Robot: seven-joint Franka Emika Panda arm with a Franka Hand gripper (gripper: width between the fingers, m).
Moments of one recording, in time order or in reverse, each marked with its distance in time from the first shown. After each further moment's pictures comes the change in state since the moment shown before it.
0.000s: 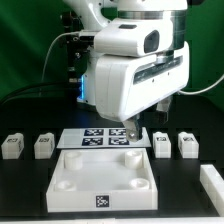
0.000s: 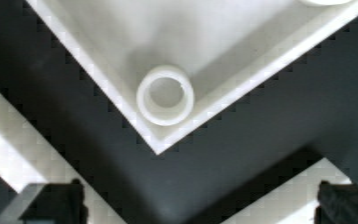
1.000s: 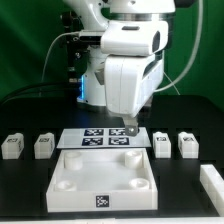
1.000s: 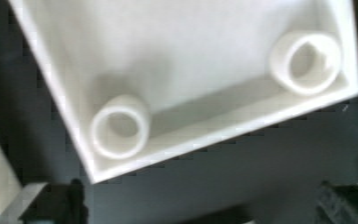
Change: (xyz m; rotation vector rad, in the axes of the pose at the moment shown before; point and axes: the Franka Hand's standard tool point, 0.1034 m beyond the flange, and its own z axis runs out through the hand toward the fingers) arm -0.066 -0.042 0.015 0.001 -0.010 -0.538
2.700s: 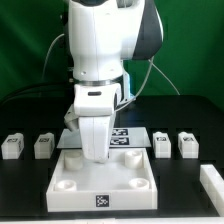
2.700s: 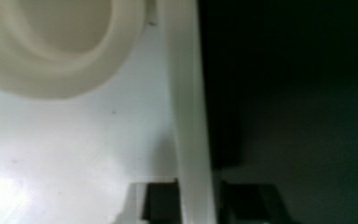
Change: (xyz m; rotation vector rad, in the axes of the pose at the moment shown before) arm -0.042 -0.050 0.093 0.030 0.045 0.014
